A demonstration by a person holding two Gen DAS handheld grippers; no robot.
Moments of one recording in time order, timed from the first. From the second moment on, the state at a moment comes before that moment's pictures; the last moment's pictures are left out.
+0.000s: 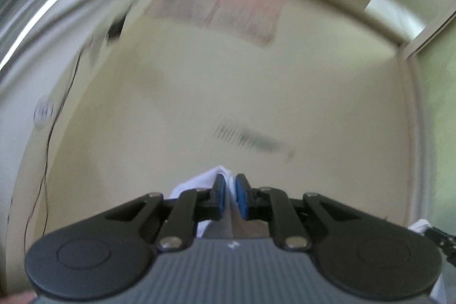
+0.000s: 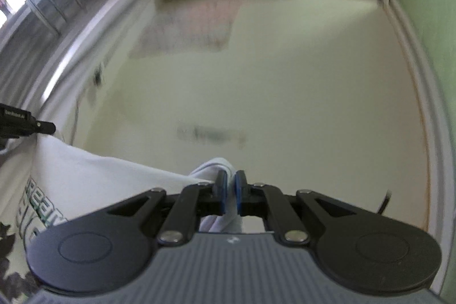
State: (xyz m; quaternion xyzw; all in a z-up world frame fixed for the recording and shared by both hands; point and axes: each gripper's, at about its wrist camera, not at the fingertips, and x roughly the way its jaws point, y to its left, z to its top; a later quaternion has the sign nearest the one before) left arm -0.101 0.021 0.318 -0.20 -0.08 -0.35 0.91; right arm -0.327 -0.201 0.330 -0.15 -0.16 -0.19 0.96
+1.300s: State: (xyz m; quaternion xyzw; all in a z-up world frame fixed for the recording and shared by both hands) left arm -0.039 0.078 0.133 0.01 0.22 -0.22 0.95; right arm -0.313 -0.369 0.034 -0.15 0.25 -0.45 0.85
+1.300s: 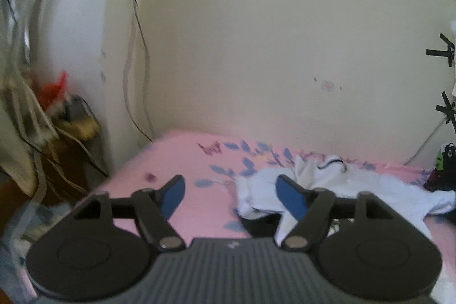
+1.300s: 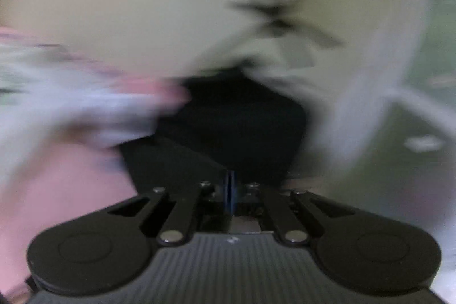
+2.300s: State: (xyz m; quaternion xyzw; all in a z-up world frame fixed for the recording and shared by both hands) left arm -0.130 0.110 0.063 0.06 0.40 -0.35 0.85; right arm -0.401 -0.226 0.064 -0.04 0.36 -0.05 0.93
